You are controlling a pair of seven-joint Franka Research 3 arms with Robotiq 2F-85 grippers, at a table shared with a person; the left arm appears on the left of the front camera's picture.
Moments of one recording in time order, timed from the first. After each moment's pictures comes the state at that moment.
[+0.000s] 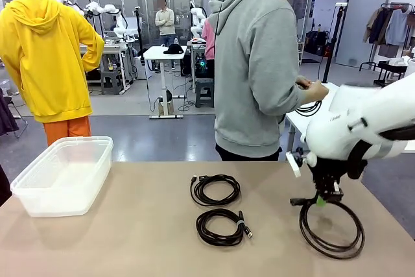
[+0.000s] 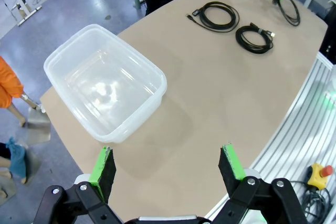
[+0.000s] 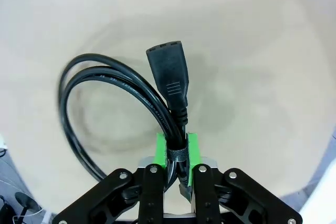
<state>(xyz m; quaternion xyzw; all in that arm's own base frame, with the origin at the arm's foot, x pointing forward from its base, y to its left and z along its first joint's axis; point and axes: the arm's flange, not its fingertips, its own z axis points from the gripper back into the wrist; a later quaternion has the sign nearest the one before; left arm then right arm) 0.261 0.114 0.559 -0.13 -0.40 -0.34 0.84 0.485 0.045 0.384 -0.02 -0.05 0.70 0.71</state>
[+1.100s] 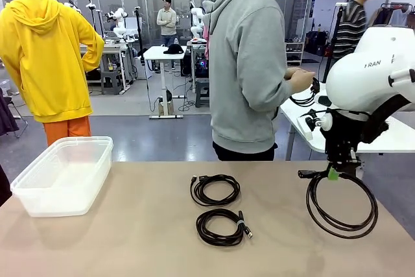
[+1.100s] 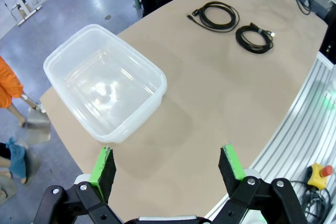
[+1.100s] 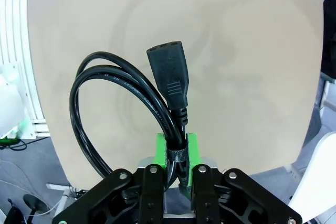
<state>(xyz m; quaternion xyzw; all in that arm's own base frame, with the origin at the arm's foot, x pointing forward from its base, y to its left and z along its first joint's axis) 0.261 0.114 0.559 -0.13 -0.40 -0.34 0.84 0.455 0.054 0.478 -0.01 -0.06 0.69 0.72</state>
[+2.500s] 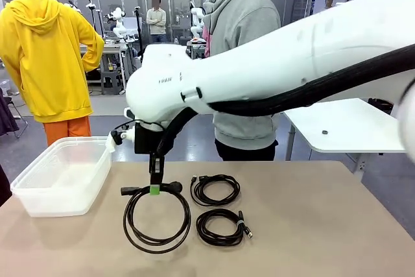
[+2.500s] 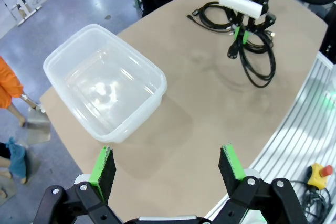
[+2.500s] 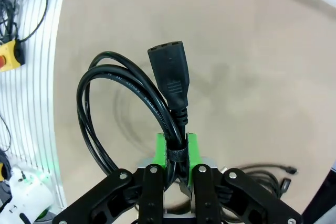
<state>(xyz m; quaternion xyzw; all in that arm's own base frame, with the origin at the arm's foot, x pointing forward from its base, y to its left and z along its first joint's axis) 0.262 0.113 0.559 -0.13 -0.40 -0.34 0.84 0.471 0.490 0.429 0.08 -0.02 0.76 0.65</state>
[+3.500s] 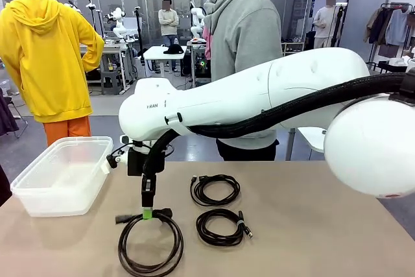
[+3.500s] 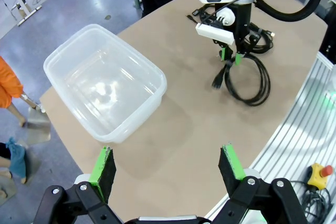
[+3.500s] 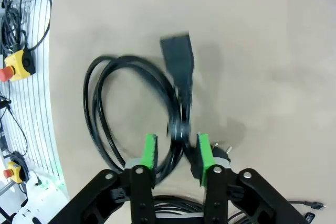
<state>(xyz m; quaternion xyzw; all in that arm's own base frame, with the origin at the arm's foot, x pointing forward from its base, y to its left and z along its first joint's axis) 0.262 0.113 0.559 -0.13 -0.40 -0.34 0.84 0.491 0.515 0.366 0.12 0.05 0.74 0.66</state>
